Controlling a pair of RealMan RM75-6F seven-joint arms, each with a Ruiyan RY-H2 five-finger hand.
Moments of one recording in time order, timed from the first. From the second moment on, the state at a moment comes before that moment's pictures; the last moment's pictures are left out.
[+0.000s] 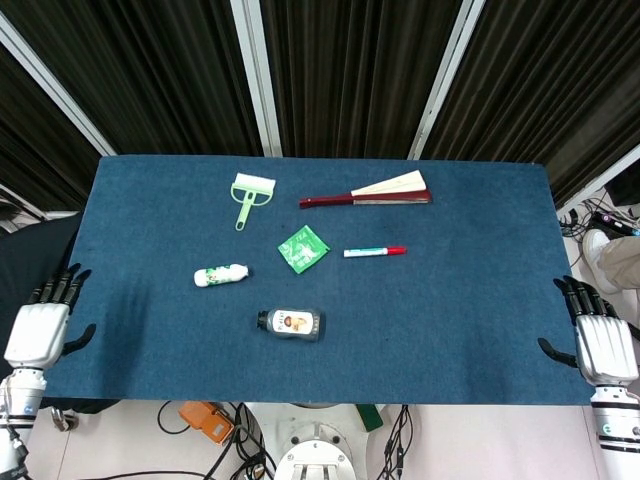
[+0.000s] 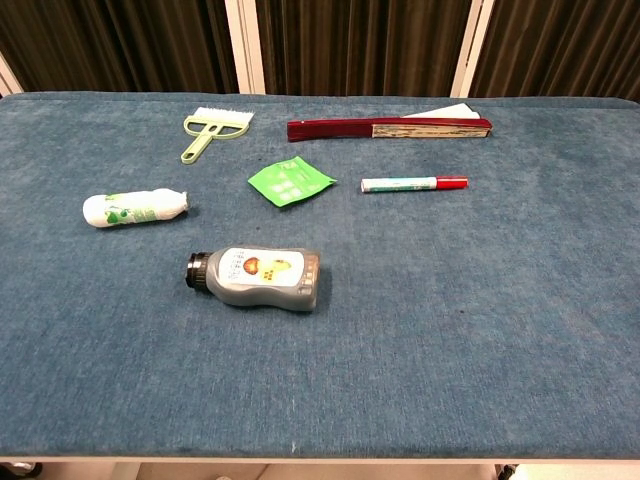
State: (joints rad) left arm -0.14 -1.23 -0.04 -1.45 1.45 1.38 0.05; right arm 0.07 -1.13 0.08 -1.66 -1.43 1.45 -0.12
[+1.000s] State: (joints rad) left arm -0.48 -1.52 -0.13 -1.30 1.34 0.97 0.06; right arm 0.09 -1.12 0.08 -1.67 -1.40 1.42 -0.12
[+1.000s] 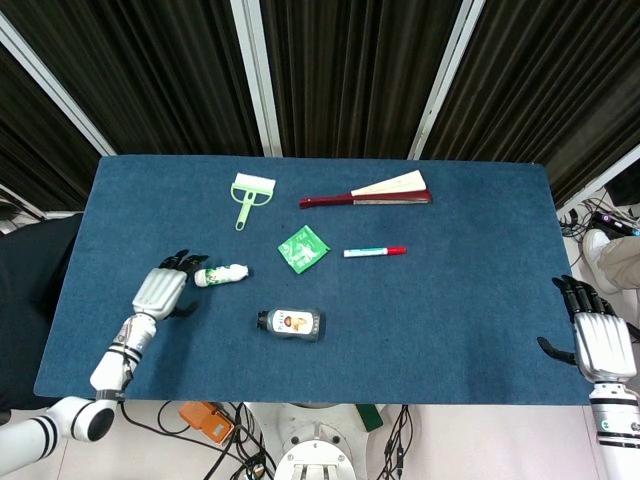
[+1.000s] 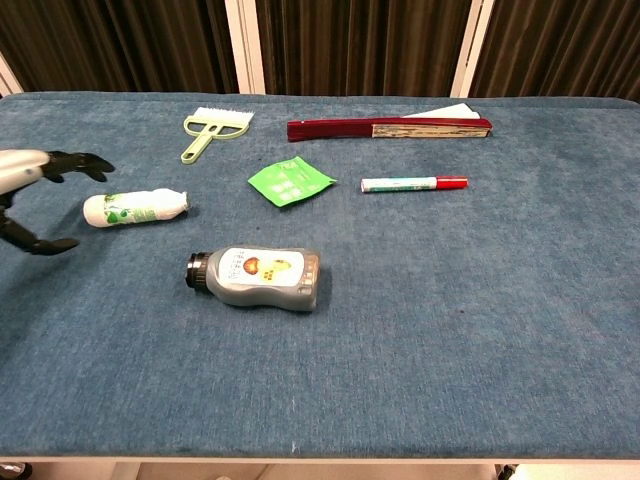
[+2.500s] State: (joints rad) left arm -0.60 -1.57 -0.17 -1.26 1.29 0.98 0.10; right arm 0.10 -1.12 0.08 -1.67 -1.38 1.40 -0.13
